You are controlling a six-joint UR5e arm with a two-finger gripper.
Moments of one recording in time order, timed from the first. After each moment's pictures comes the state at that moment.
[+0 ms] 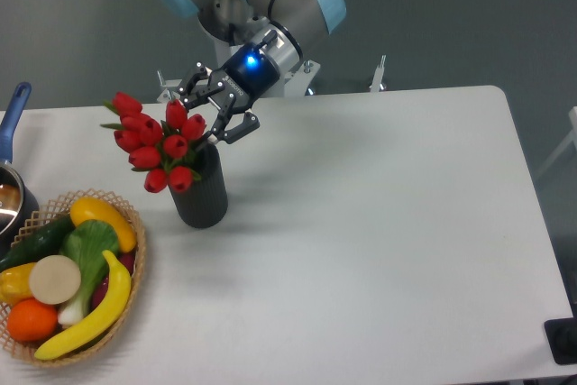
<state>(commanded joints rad) 2.71 -1.49 -2.42 -0.73 0.25 1.35</state>
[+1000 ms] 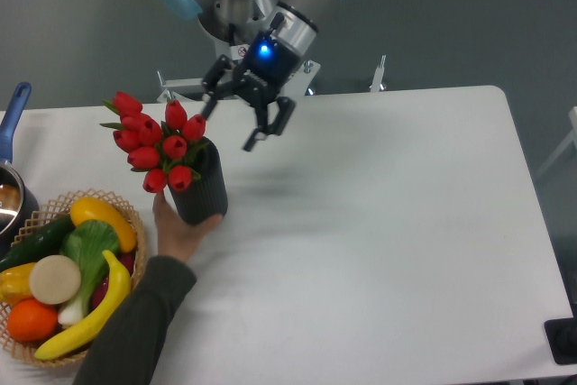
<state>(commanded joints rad) 2.79 -1.33 -2.34 -0.73 0.90 1.35</state>
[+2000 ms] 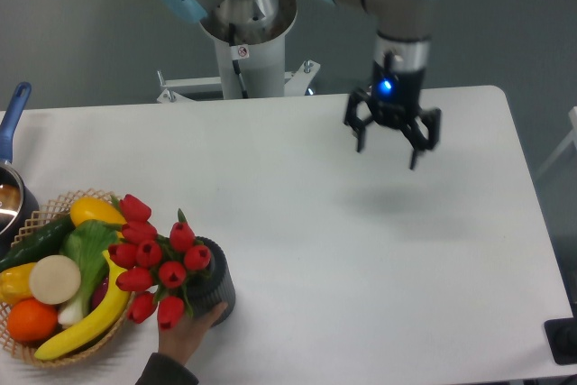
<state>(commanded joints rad) 2.79 -1.81 -1.86 -0.74 1.33 1.35</state>
